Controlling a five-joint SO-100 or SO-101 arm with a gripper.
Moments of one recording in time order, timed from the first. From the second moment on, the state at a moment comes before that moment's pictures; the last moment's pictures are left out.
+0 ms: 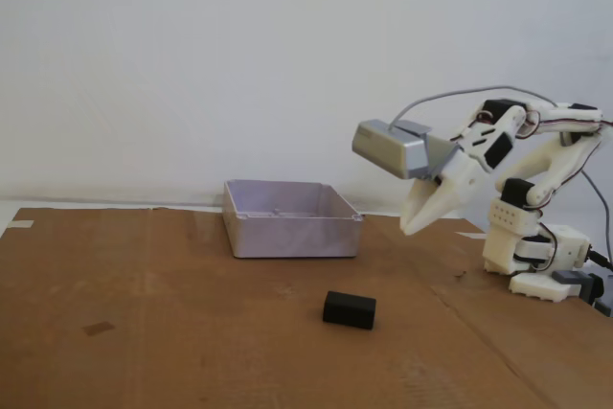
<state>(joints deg) -13.2 138.5 142.7 42.2 5.0</state>
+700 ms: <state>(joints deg) -17.0 112.7 124.7 36.6 7.6</state>
